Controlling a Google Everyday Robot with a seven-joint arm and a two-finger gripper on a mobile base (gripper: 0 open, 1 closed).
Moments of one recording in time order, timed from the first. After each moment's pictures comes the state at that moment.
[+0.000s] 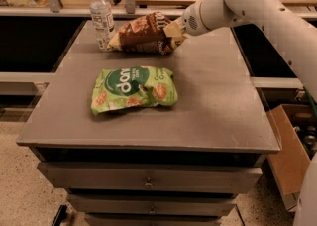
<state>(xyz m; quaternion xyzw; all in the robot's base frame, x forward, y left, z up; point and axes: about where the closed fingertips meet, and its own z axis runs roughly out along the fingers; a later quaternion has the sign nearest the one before) 0.751 -0.051 0.896 -0.36 0.80 0.21 0.43</state>
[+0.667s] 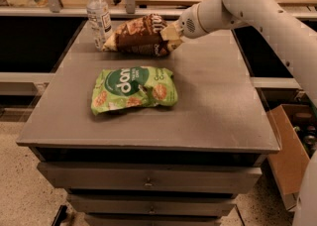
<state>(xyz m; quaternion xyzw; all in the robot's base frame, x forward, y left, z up) 0.741 -0.041 0.890 -0.37 0.80 0.23 0.41</state>
